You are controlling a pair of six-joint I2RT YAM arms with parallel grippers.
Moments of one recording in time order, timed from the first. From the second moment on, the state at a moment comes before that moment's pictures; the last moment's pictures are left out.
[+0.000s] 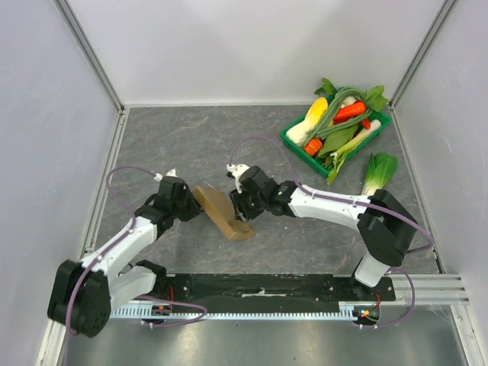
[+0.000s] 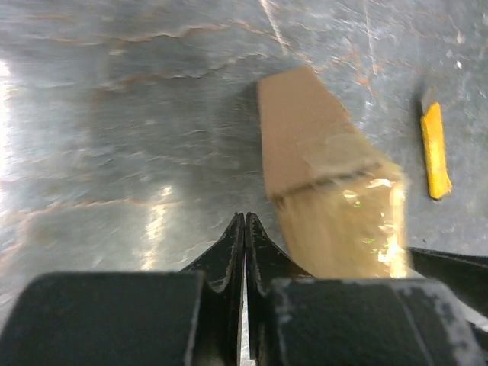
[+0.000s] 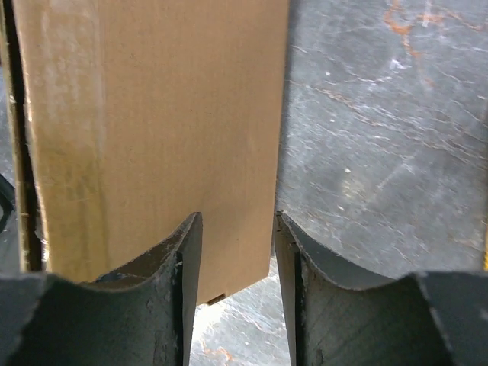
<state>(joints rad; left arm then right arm) -0.36 1.10 0.50 -0.21 0.07 -0.80 0.92 1.65 1.09 -0.28 -0.09 0.32</state>
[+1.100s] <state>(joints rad) -0.33 0.84 0.51 -0.71 0.03 -0.93 1.06 1.77 1.19 -0.29 0.15 0.27</state>
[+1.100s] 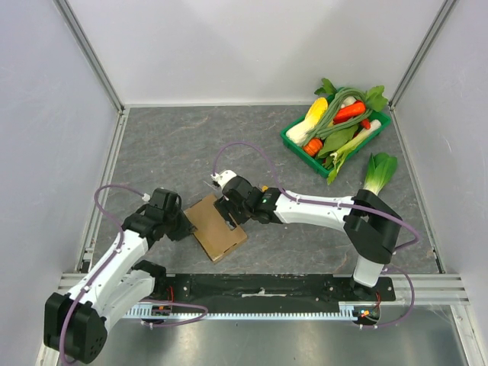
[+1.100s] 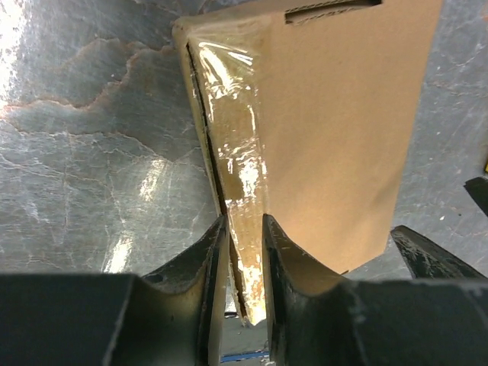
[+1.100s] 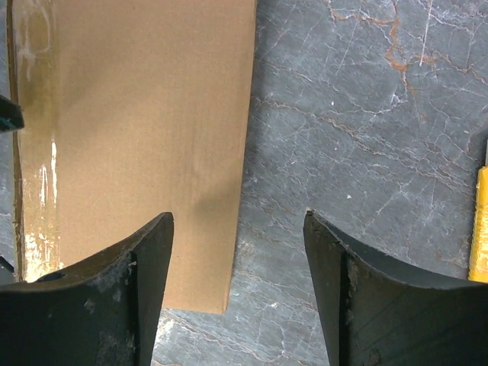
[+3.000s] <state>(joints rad) -0.32 0.82 0.47 -0.76 -0.01 -0.97 0.95 1.85 1.21 -0.33 0.09 0.50</state>
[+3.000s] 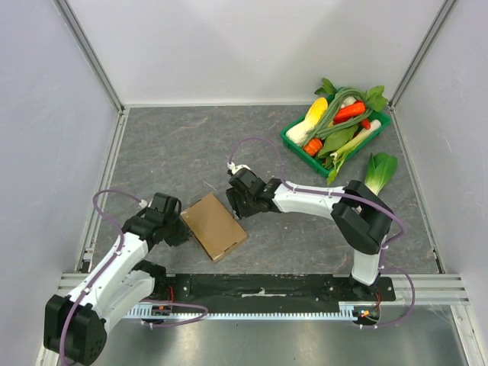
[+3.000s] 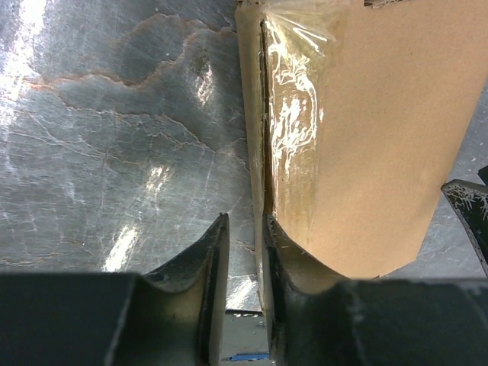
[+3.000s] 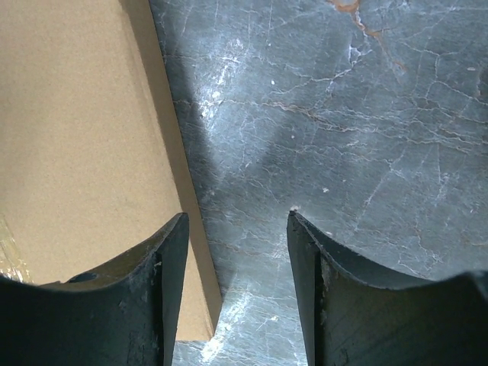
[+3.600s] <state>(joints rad) -0.32 0.90 0.43 -0.66 0.00 -0.97 0.94 1.86 1.22 -0.33 0.07 0.50</state>
